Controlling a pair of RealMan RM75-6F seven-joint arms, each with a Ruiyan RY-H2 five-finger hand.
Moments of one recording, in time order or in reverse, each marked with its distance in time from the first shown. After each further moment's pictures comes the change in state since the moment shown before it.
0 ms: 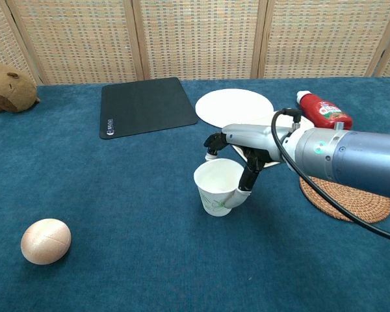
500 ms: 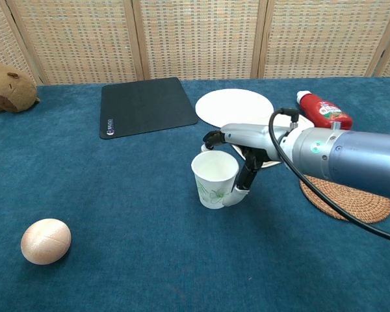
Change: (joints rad) left arm -0.003 0.000 0.005 0.004 -0.010 0.006 0.000; right arm -0.004 -0.011 0.015 0.013 0.004 -0.009 -0.012
